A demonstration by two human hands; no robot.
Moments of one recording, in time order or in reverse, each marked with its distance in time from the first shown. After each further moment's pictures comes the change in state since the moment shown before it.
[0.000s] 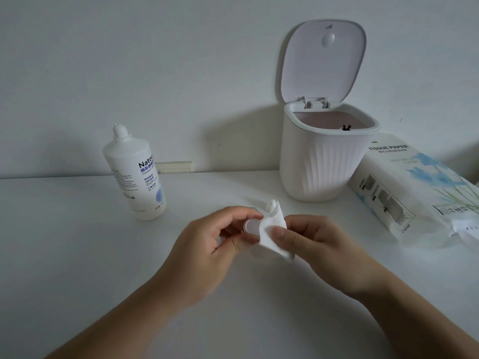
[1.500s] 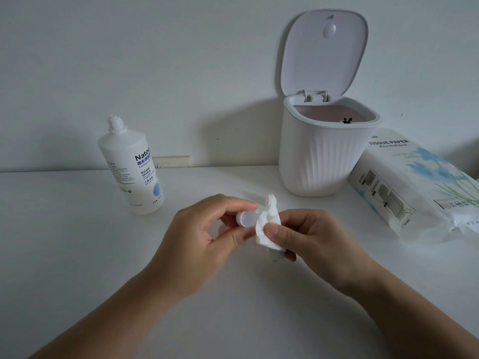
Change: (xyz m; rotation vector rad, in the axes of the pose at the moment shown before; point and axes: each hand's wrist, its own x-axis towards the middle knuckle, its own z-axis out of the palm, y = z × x) left_hand 0.002 0.007 -0.004 0.156 0.121 0.176; right_hand 0.003 0.002 0.007 0.113 0.025 0.011
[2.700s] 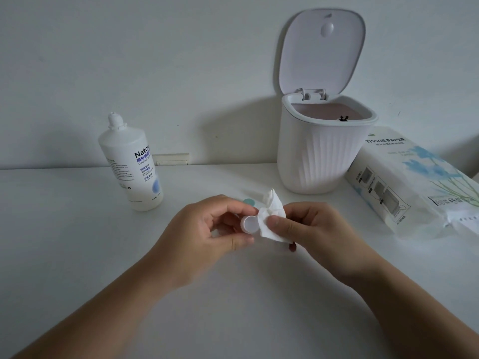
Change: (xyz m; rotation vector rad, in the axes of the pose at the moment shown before) left_hand 0.003 -0.006 -0.003 -0.275 -0.212 -0.211; right_hand -0.001 -0.002 -0.010 -0.073 0.037 0.050
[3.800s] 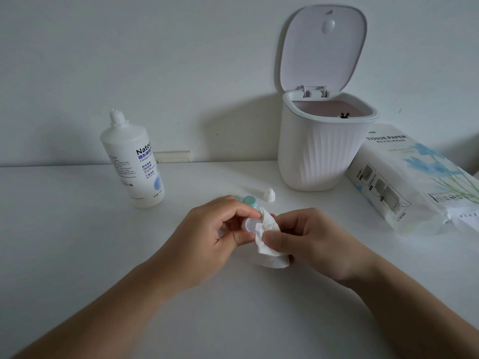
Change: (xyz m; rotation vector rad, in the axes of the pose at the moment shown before) left_hand -0.001 -0.004 0.006 0.336 0.045 0.255; right_hand -0.003 0.004 0.005 -0.013 -0.147 0.050
